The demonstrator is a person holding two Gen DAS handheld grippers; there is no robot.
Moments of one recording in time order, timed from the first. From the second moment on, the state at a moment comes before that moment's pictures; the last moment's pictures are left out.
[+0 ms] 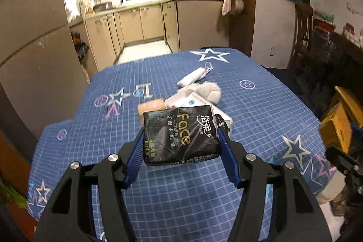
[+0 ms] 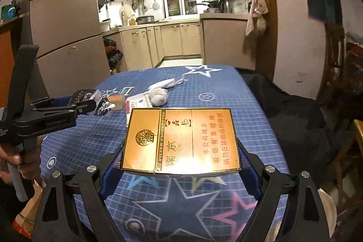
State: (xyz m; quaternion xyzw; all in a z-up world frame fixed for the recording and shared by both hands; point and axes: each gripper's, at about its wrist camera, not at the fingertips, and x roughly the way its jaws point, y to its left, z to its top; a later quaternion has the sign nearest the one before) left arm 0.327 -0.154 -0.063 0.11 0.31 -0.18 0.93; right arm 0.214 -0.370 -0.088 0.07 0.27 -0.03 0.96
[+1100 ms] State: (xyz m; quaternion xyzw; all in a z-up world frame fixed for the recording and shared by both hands) left arm 0.252 -0.315 -0.056 0.19 0.24 -0.29 0.91; right arm 0.097 -0.476 -0.048 0.08 0.22 -0.18 0.95
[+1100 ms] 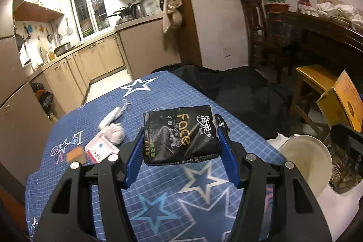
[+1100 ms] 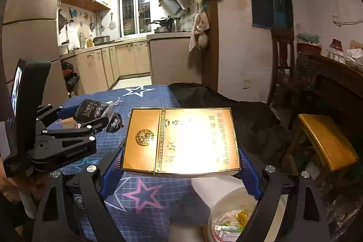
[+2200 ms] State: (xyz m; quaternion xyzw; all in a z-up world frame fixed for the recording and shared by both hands) left arm 0.171 -0.495 -0.156 0.31 0.30 -0.49 0.76; right arm -0.047 -0.655 -0.163 0.14 0.29 -0.35 0.88
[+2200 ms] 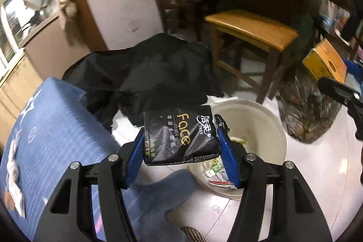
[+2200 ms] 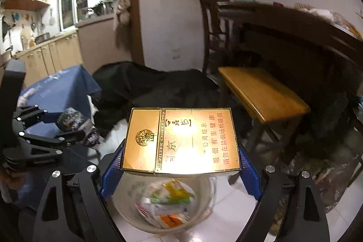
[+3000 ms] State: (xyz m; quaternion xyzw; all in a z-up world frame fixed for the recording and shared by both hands) left arm 0.167 -0.542 -0.197 0.33 0.33 -0.52 0.71; right arm -0.014 -0.702 -0.234 0.22 0.34 -0.26 0.88
